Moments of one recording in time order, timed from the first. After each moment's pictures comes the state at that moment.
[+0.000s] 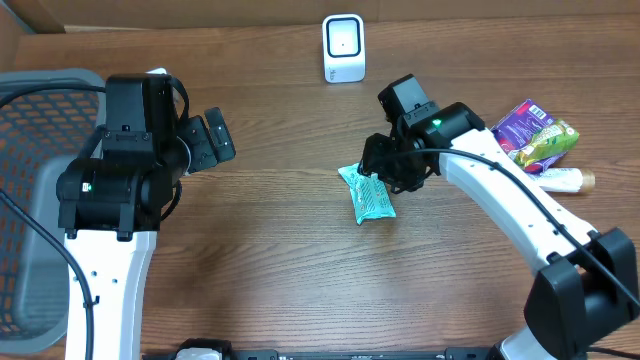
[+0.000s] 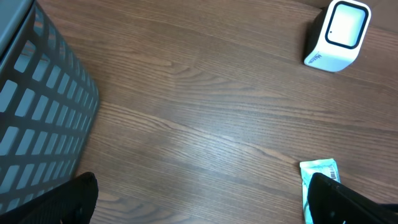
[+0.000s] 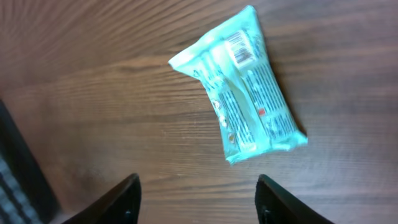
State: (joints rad) left arm -0.07 1.29 1.58 -1.19 -0.13 -0.36; right arm 0.49 1.76 1.44 -0.96 -0.25 0.81
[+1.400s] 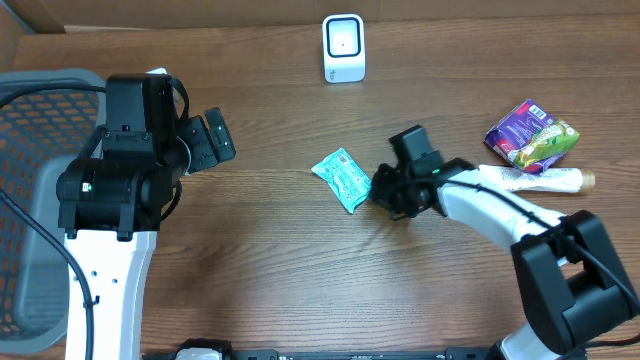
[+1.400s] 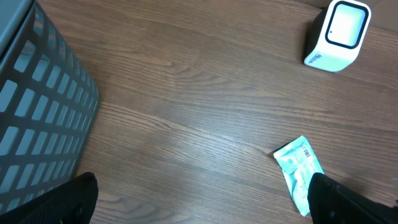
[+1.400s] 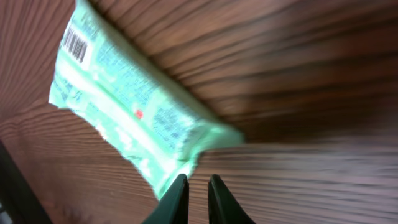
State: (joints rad) left arm -0.07 1.29 1.58 -1.19 -0.13 -0.36; right arm 0.44 1.78 1.00 -0.40 -0.35 0.88
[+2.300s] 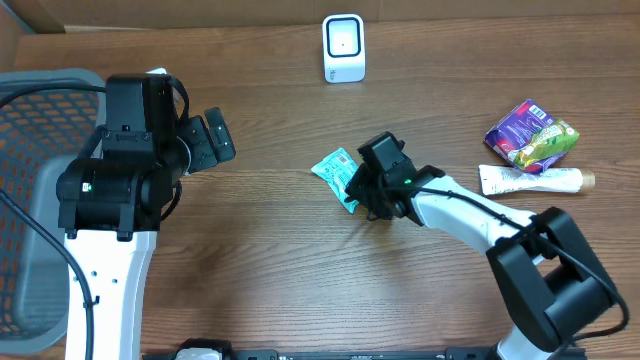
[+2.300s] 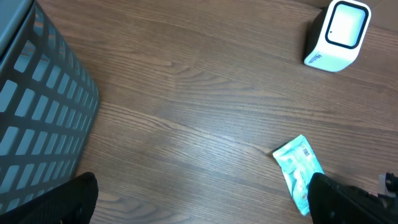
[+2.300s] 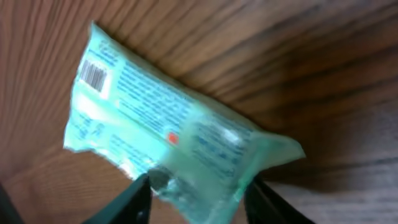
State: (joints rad) left arm -0.07 1.29 1.58 -1.19 -0.13 -0.36; right arm 0.59 1.83 1.02 -0.28 -0.11 1.18
